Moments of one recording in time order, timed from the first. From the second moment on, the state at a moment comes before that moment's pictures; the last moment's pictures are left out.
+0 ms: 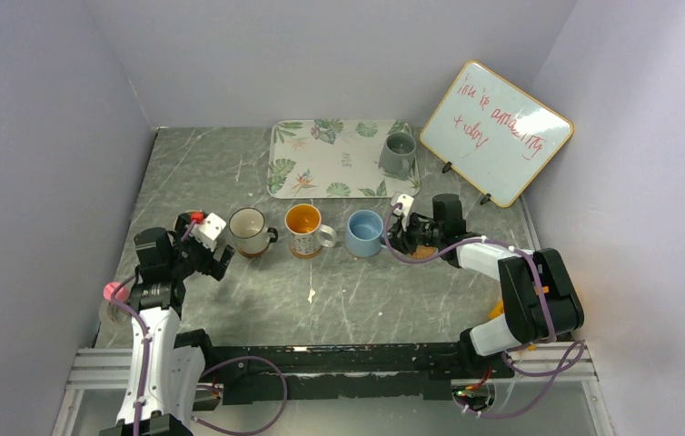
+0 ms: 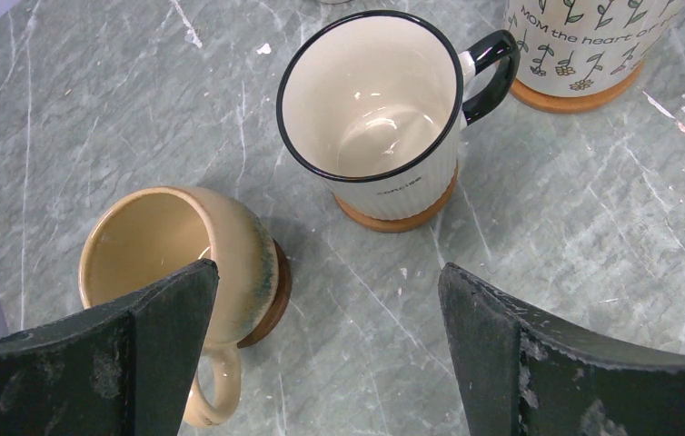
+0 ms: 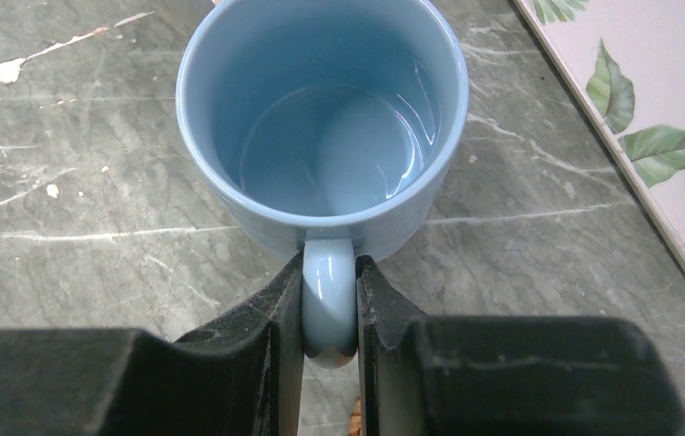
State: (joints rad) left arm 0.23 0.65 0.45 -0.33 0.59 0.61; right arm 0.23 1.47 0.58 0.23 -0.78 -0.53
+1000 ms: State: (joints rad) left arm 0.23 0.65 0.45 -0.33 0.59 0.61; right arm 0.23 1.47 0.58 0.23 -0.79 -0.53
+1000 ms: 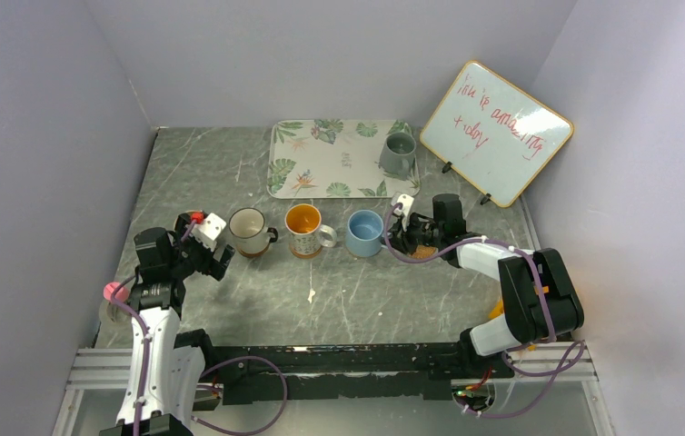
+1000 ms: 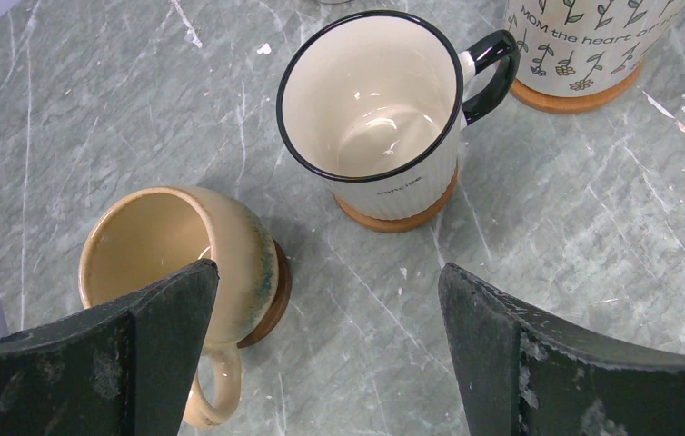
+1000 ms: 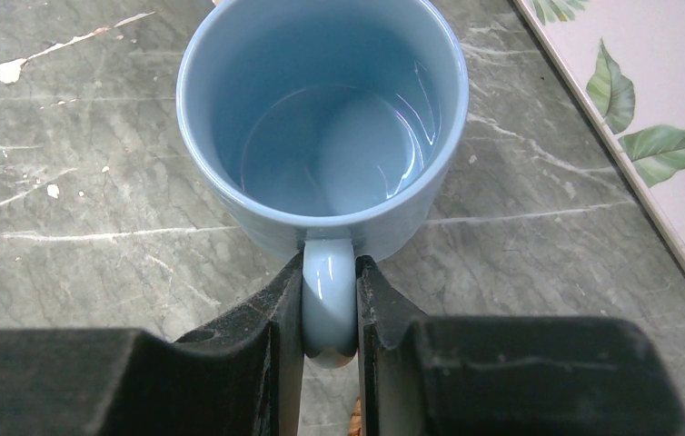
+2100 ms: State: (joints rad) left arm 0.23 0.65 0.45 -0.33 0.59 0.61; right arm 0.23 1.48 0.59 0.23 -0.79 -0.53
